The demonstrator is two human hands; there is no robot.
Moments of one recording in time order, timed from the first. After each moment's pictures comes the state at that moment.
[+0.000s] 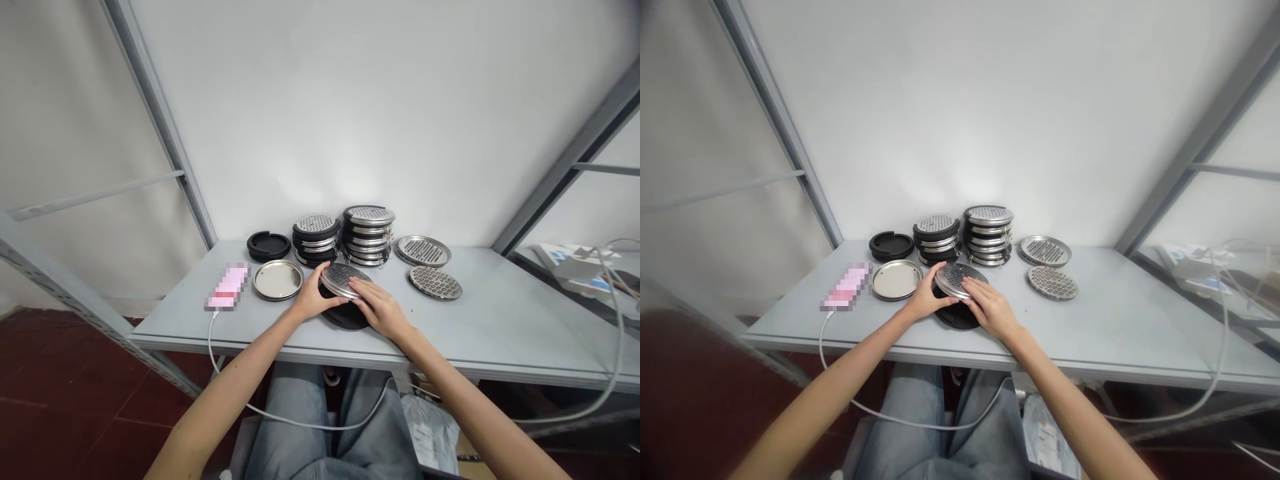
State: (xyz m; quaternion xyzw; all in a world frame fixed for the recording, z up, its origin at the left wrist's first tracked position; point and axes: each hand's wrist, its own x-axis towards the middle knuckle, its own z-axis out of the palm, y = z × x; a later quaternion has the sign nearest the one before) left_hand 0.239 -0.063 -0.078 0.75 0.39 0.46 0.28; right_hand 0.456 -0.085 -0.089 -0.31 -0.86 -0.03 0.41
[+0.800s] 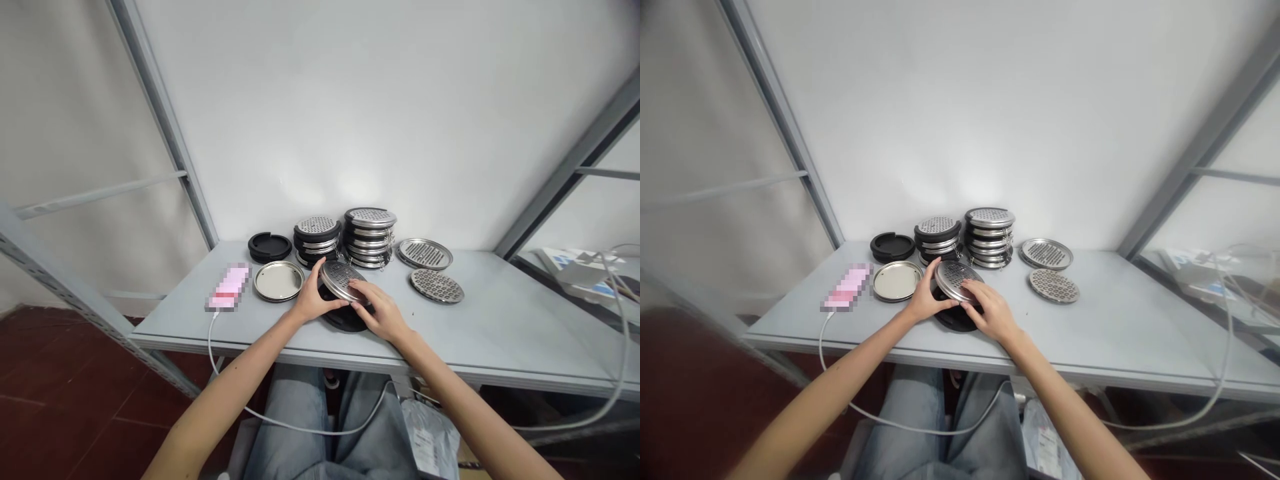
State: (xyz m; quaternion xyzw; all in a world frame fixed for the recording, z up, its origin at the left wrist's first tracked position) left_hand 0.238 -0.063 -0.082 0.75 0.39 0.49 0.23; right_hand 0.452 -0.086 -0.089 -0.33 -0.84 -0.01 0.42
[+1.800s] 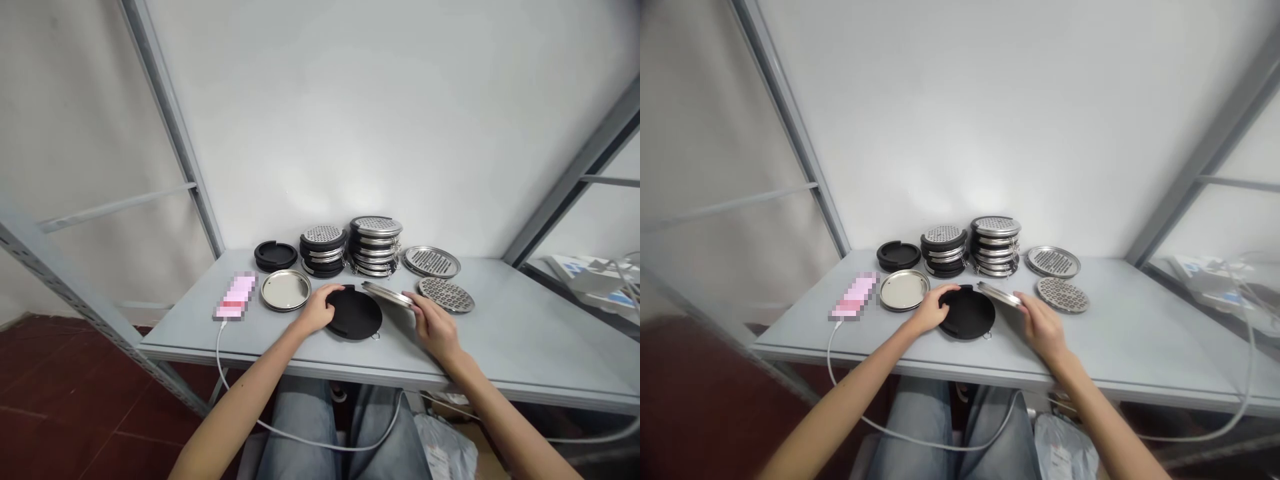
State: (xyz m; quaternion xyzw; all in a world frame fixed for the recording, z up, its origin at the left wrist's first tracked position) left_hand 0.234 -0.053 -0.091 0.78 0.37 0.44 0.24; right_hand 0.522 -0.086 -0.106 -0.40 -0.76 -0.20 0.48
